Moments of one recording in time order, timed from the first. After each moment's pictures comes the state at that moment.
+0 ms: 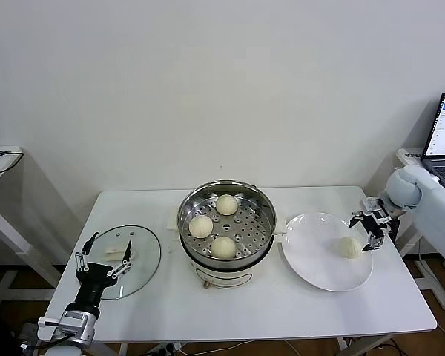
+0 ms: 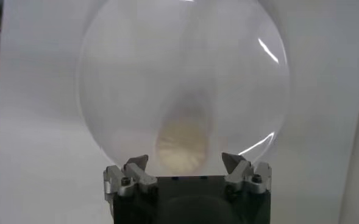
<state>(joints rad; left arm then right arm) 1.58 -1.41 -0.73 -2.07 0.13 -0.04 0.13 -0.07 0.68 -0.54 1.01 -0.34 0.08 -1.25</state>
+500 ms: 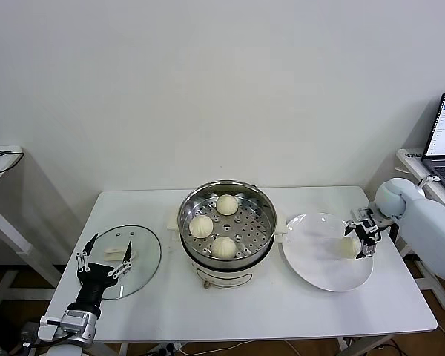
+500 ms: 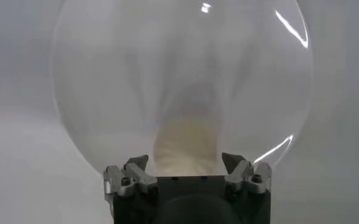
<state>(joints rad) 1.57 -1.41 -0.73 -2.05 0.13 -0.04 0.13 -0.14 0.75 -0.47 0.94 -0.42 0.08 -1.23</state>
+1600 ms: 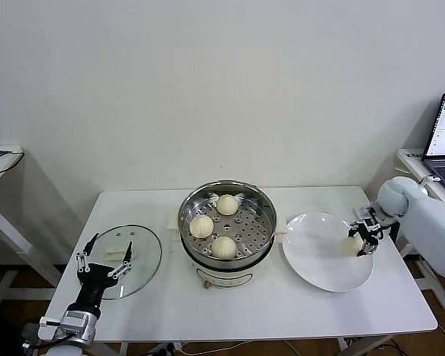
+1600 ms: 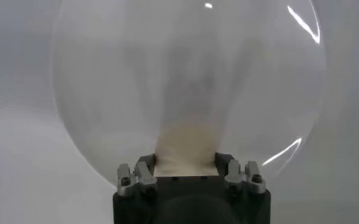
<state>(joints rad) 1.58 -1.41 -0.72 -2.06 0.13 -0.04 0.13 -0.07 0.69 -0.54 1.01 -0.32 0.04 -1.26</state>
